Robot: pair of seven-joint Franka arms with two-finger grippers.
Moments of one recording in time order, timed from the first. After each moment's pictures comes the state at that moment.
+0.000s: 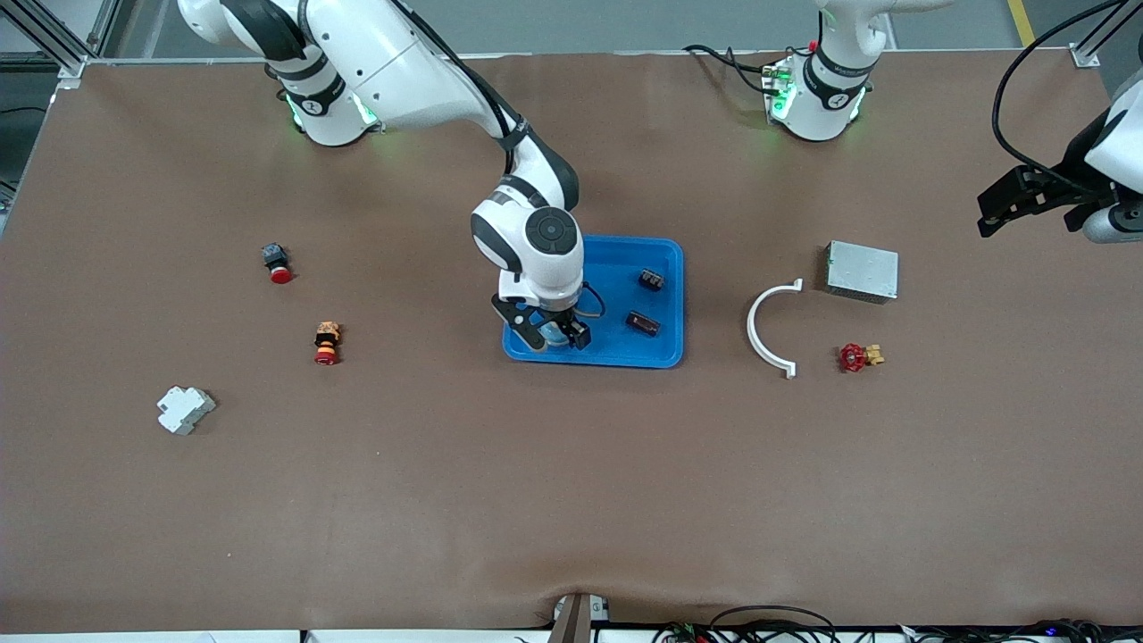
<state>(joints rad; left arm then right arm) 0.02 -0.04 -0.09 -1.58 0.06 1.56 -0.10 0.75 0.78 0.05 -1.55 -0.12 2.34 1.70</state>
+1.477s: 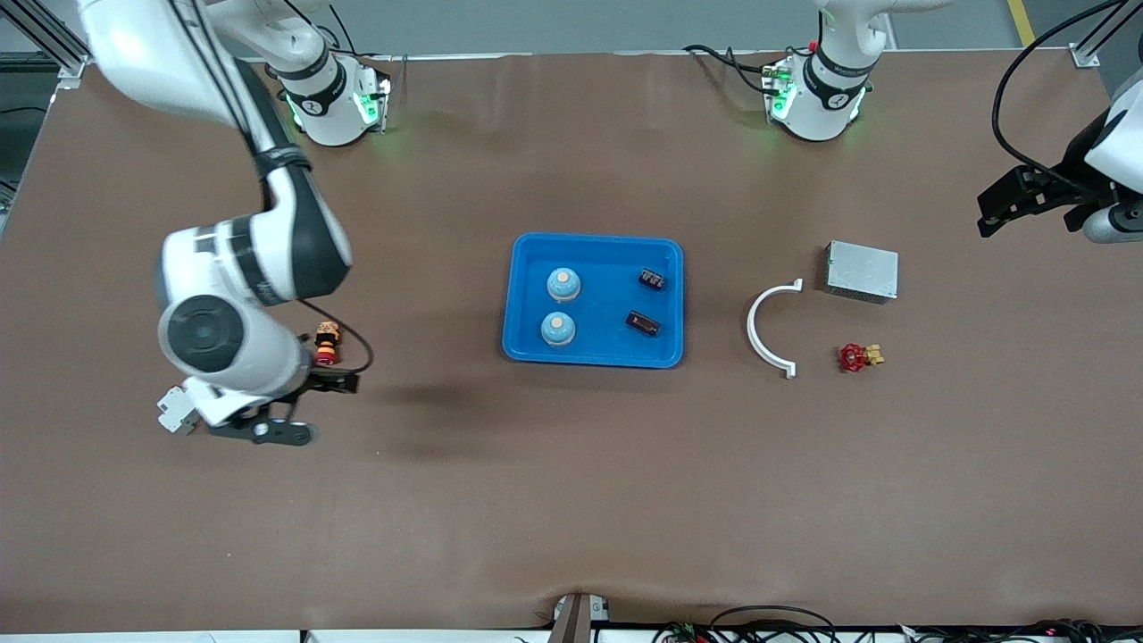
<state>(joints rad) 0.02 -0.04 -0.09 -1.58 0.06 1.56 -0.10 0.20 0.52 0.00 -1.41 -0.14 1.80 0.34</state>
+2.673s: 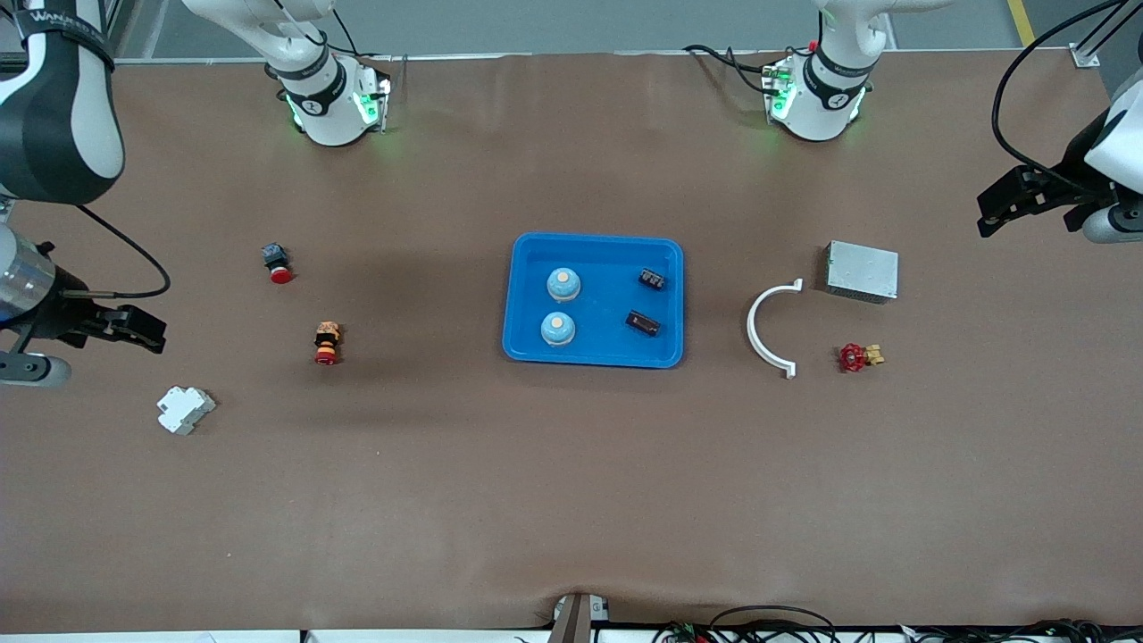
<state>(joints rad) 0.02 -0.04 -0.09 -1.58 0.06 1.56 -0.10 -0.03 0.21 0.01 -1.54 -0.11 1.79 0.05</state>
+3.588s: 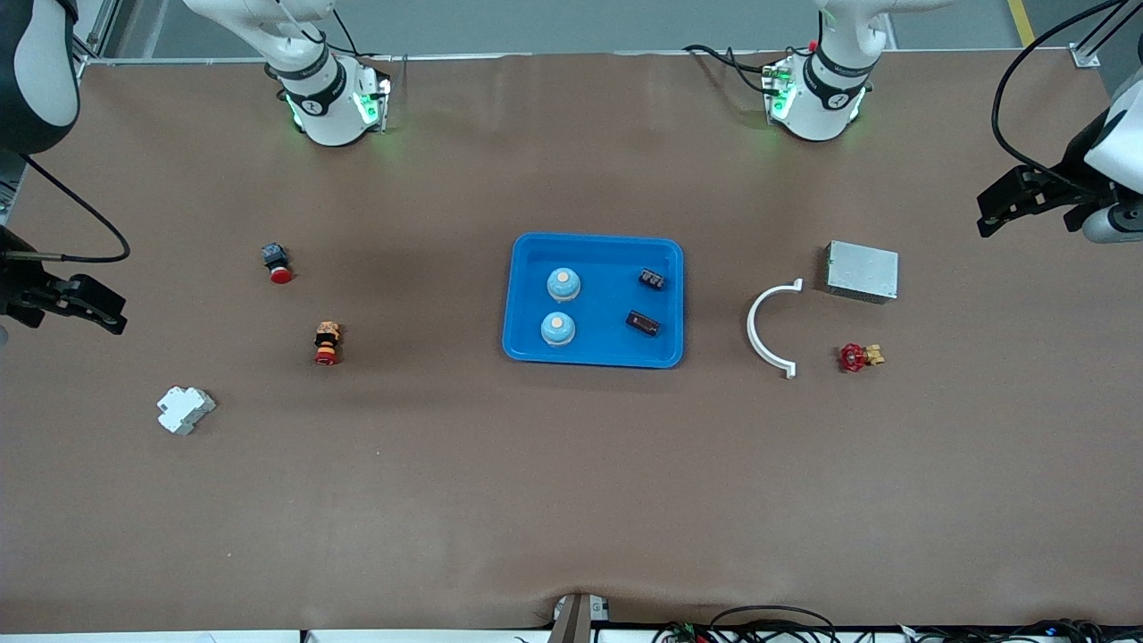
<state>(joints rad) 0.02 -0.04 -0.09 -1.58 0.06 1.56 -0.10 -0.06 0.12 0.01 -1.54 -0.10 1.79 0.05</state>
